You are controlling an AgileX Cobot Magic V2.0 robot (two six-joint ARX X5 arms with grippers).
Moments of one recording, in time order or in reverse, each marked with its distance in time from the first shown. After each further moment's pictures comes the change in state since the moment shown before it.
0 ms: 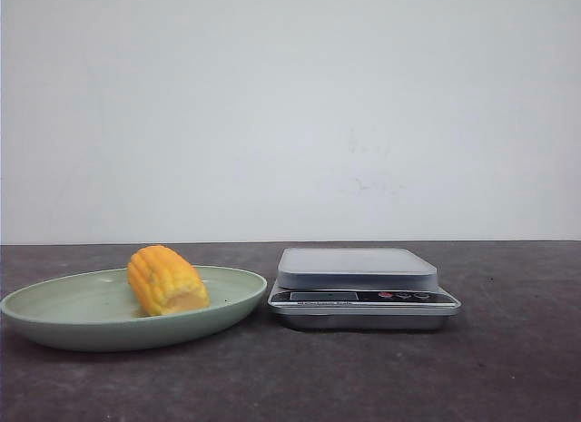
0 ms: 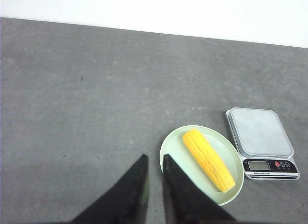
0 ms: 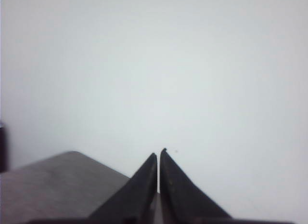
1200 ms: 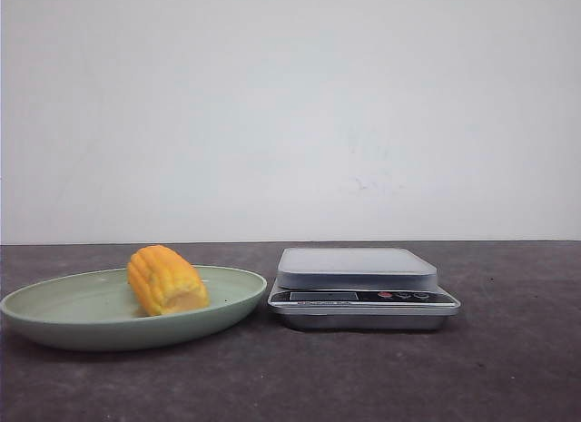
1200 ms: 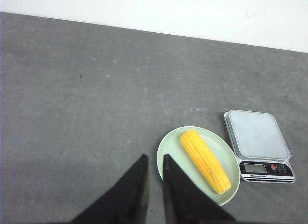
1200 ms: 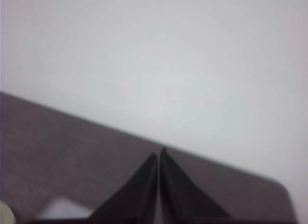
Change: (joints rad) left arm 0.000 0.000 0.000 0.000 0.000 -0.032; right arm -0.343 -0.246 -0.122 -0.344 -0.002 -0.028
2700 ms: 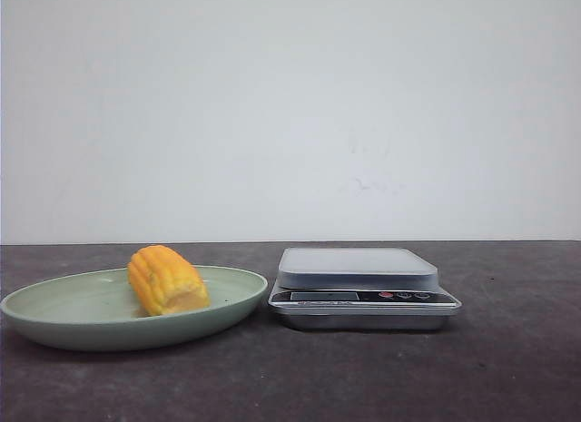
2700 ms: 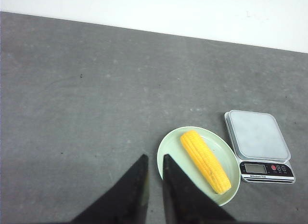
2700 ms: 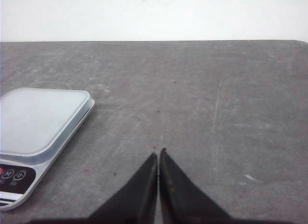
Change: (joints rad) left arm 0.000 0.000 0.000 0.000 0.000 -0.001; right arm -0.304 -0.654 -1.206 0.472 -0.215 0.225
